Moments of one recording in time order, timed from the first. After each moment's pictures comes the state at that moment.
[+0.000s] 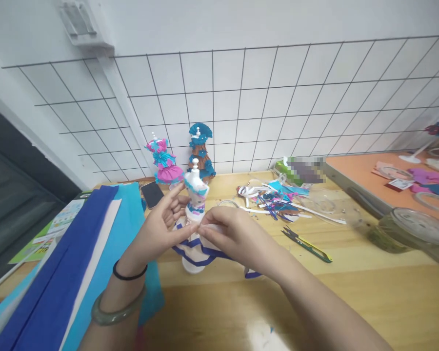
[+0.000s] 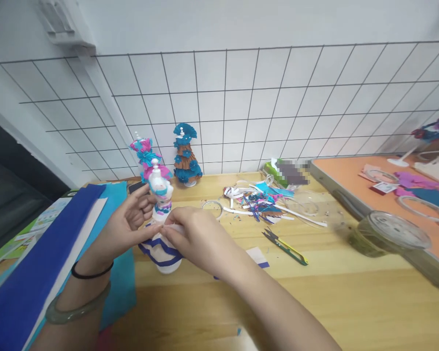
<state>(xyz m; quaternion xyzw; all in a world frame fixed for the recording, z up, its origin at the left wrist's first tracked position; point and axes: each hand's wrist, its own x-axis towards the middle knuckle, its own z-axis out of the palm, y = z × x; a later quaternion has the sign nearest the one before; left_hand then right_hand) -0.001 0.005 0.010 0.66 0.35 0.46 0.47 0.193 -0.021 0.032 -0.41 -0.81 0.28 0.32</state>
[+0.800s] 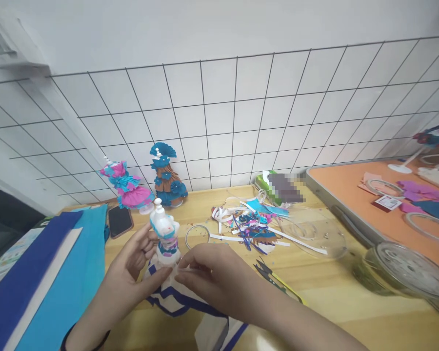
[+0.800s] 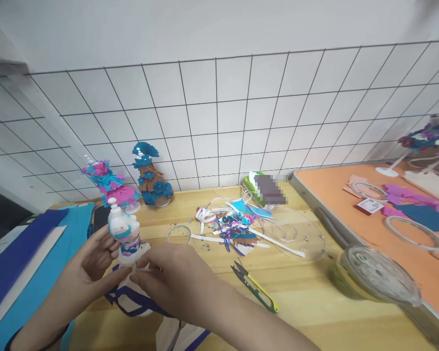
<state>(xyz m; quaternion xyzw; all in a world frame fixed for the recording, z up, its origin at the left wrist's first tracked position) 0.076 0.015 0.010 0.58 0.50 0.48 0.43 0.278 0.015 0.036 -0.36 -0.78 0.40 0.32</state>
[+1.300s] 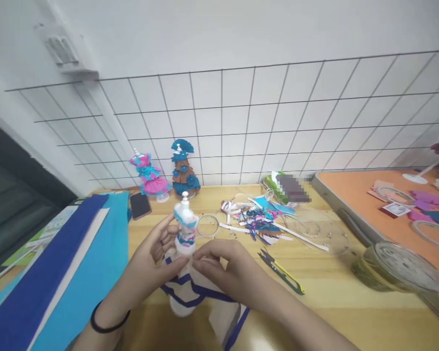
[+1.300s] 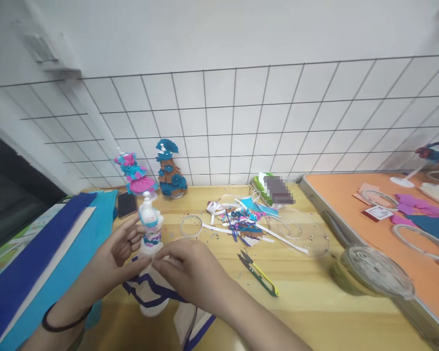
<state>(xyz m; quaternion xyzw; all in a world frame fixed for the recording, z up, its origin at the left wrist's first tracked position) 0.075 -0.021 0.018 0.59 0.48 0.46 0.46 0.272 -0.017 0.031 -0.34 -0.76 0.42 0.36</state>
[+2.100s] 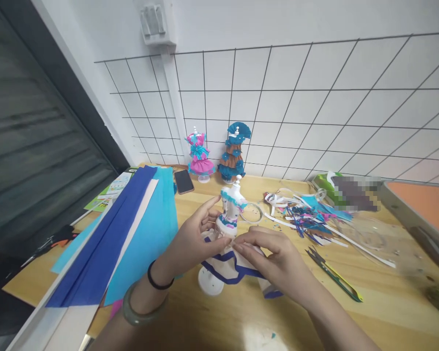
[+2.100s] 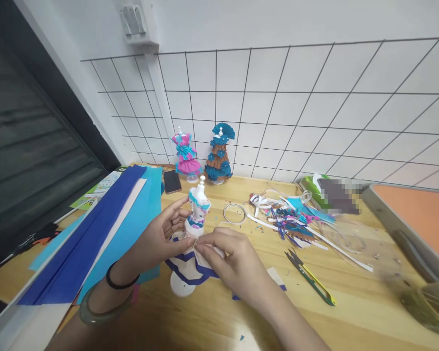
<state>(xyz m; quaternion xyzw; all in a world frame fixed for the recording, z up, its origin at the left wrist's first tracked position) 0.021 -0.043 0.016 0.58 0.45 0.45 0.50 0.216 -0.032 0.023 -0.31 -0.81 0.34 0.37</state>
